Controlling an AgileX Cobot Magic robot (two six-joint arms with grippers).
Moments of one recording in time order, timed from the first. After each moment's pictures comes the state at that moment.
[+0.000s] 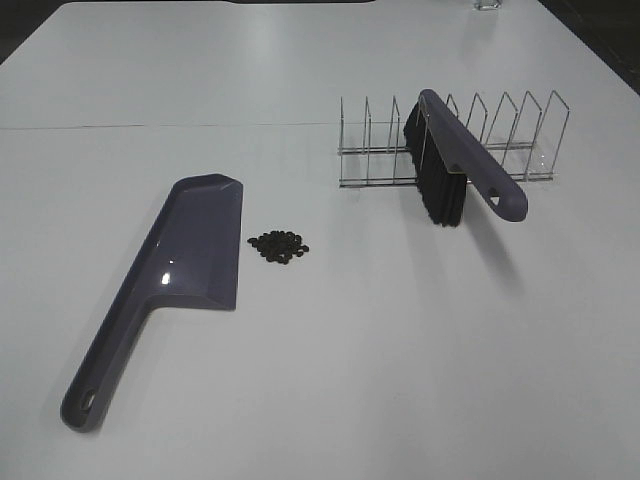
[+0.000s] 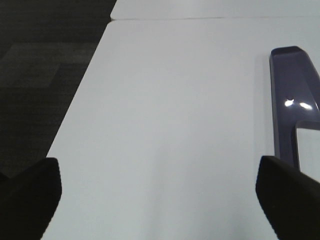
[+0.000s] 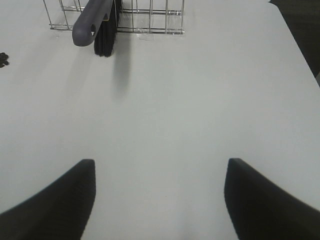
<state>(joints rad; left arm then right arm) 0.04 0.13 -0.52 0.08 1.09 -0.02 0.07 0.00 -0.45 -0.08 1.11 0.04</state>
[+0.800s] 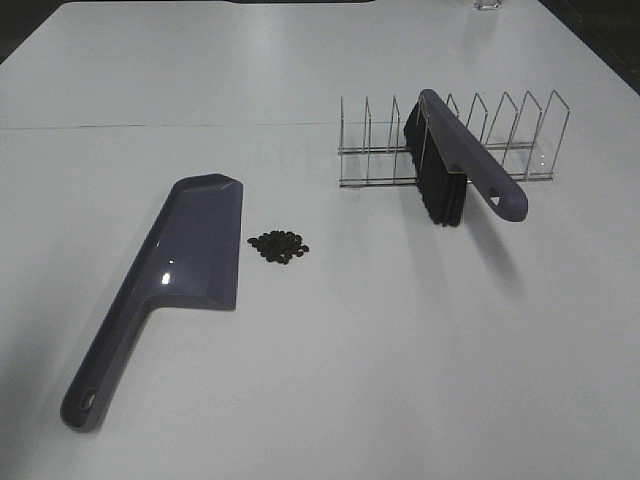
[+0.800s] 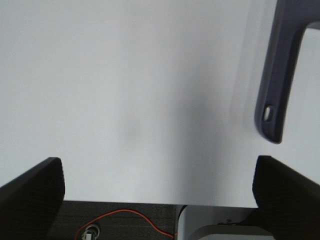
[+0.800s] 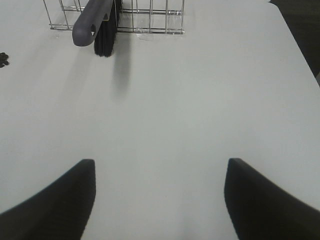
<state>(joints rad) -0.11 1.05 -0.75 0.01 1.04 -0.14 0.07 0.00 -0.45 -0.08 1.11 0.04</state>
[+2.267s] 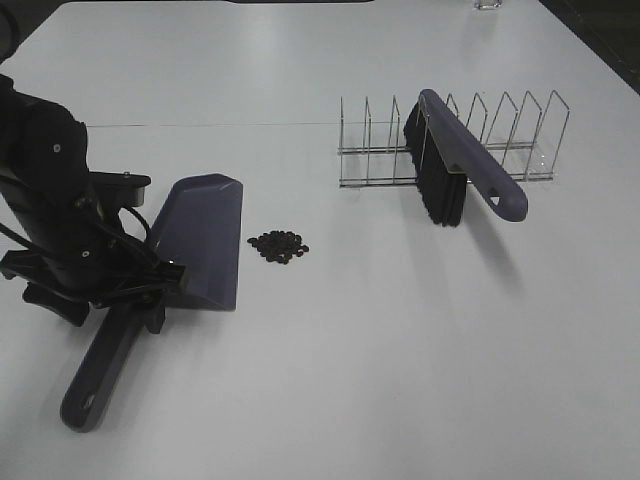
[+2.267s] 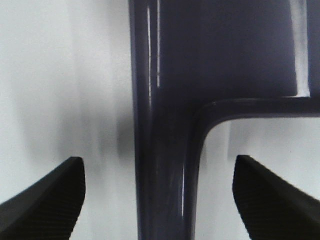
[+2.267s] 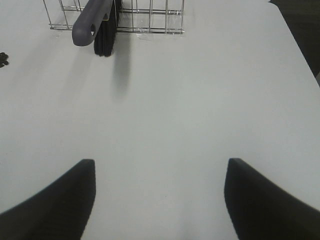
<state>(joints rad) -0.42 1.95 -1.03 0.00 0.68 -0.31 0.07 0.00 -0.45 -0.08 1.11 0.04</state>
